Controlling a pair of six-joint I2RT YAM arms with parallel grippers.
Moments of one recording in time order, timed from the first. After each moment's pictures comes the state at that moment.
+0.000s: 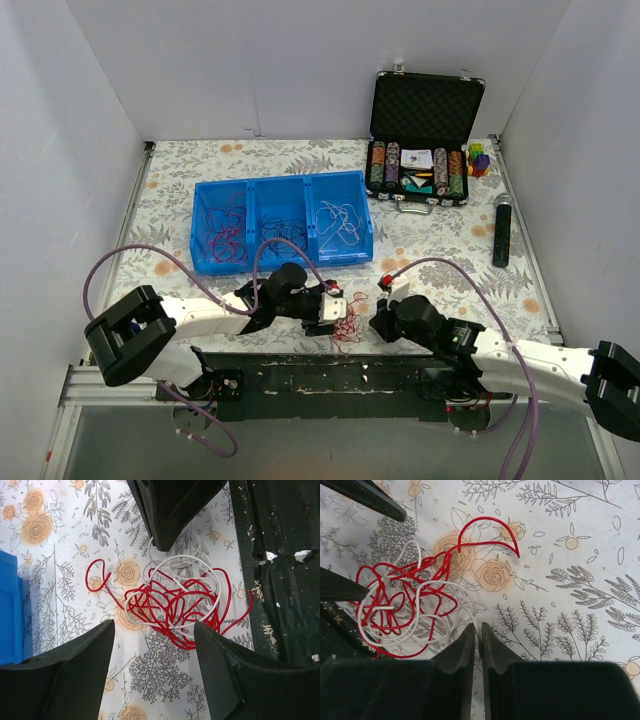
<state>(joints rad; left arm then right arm) -0.96 1.36 0.49 0.31 0.50 0.54 1.07 0.81 0.16 0.02 0.20 0.44</state>
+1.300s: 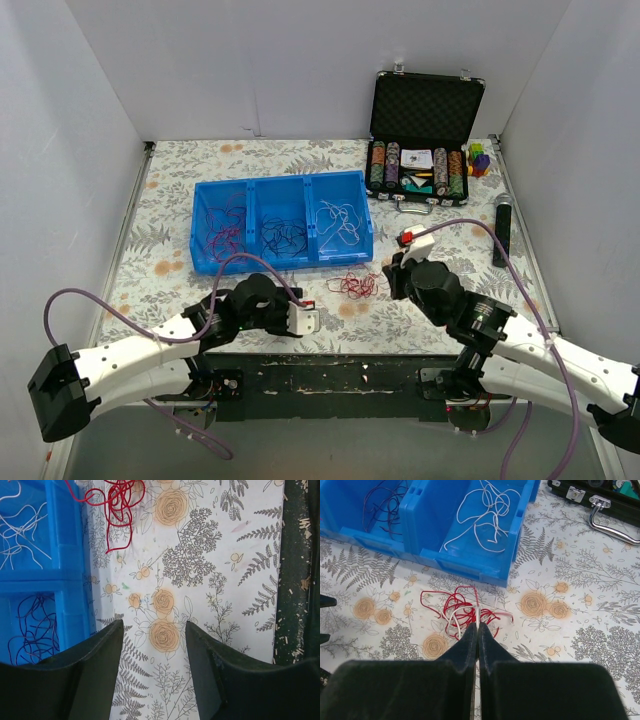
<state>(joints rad) -0.98 0.87 0.46 -0.24 0.14 0.73 1.02 0.72 0.59 -0.30 0.49 0.32</state>
